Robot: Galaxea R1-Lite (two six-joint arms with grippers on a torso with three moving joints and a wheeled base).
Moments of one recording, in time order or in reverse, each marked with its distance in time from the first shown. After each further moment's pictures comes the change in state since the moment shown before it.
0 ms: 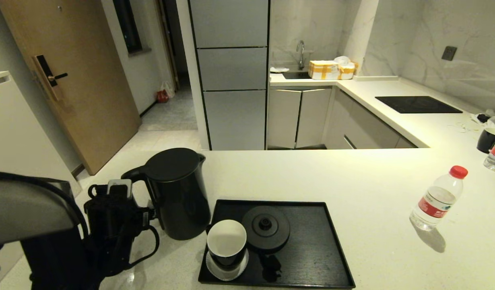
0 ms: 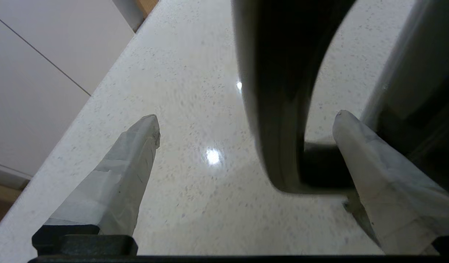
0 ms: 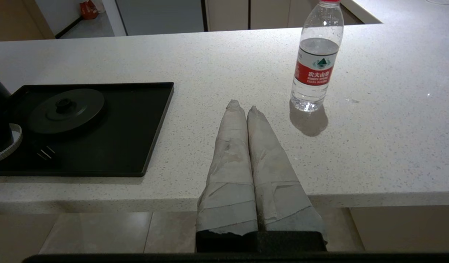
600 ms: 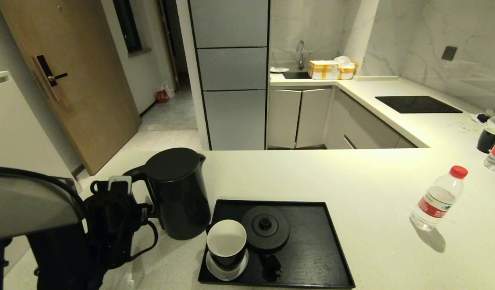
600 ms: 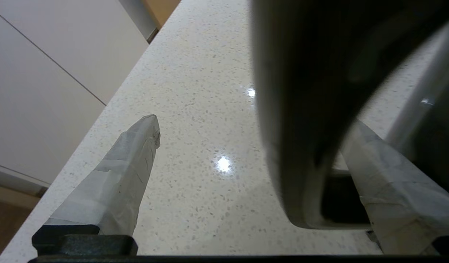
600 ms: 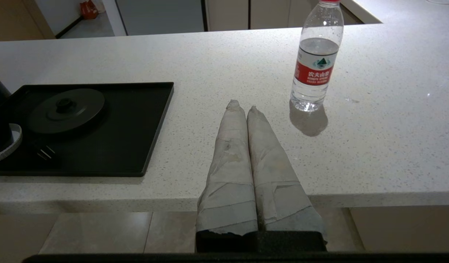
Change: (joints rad) left arm 0.036 0.031 -0.042 -0.020 0.000 0.048; right arm 0.001 0.000 0.000 0.000 0.000 0.000
